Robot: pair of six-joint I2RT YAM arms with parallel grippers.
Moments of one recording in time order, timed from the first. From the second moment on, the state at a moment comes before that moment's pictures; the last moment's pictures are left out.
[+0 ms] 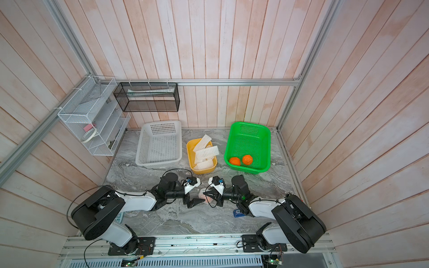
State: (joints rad) left arm -0.70 1.57 0.50 0.59 0.62 0.27; right arm 0.62 1.36 0.29 0.73 -0.78 -0.07
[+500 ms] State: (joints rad) left arm -0.69 1.60 0.53 0.57 0.71 0.27; right arm 0.61 1.39 0.31 0.73 -0.82 -0.05
